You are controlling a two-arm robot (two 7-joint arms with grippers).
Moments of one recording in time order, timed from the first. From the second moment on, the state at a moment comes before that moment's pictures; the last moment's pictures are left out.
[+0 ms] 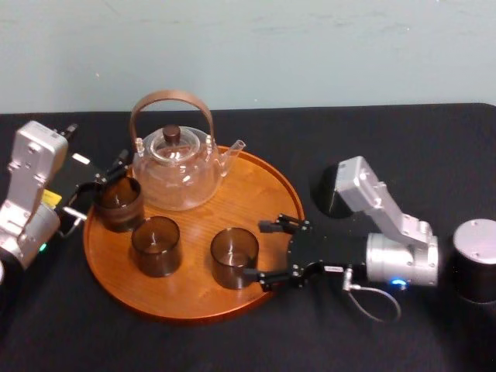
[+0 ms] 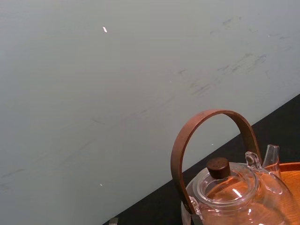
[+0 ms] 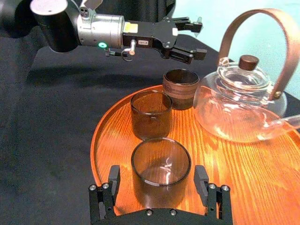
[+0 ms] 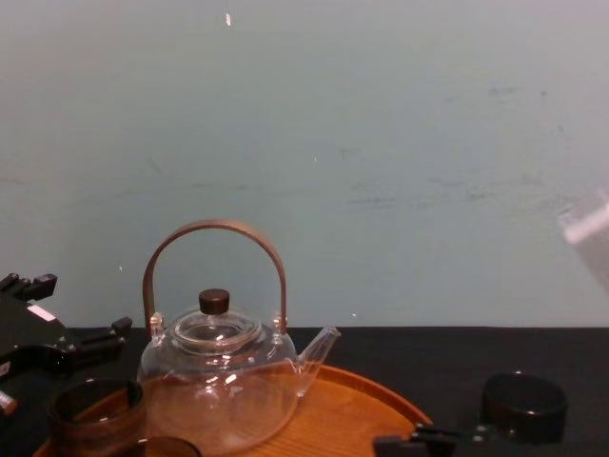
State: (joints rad) left arm -0.20 0.60 0.45 -1.41 -0.25 -0.12 0.03; right arm 0.35 0.55 -0.67 -1.39 0.42 0.01 0.78
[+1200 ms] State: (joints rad) left arm -0.20 0.60 0.45 -1.41 -0.25 -0.12 0.03; right arm 0.09 0.73 -0.38 -1.55 0.56 0.04 0.53
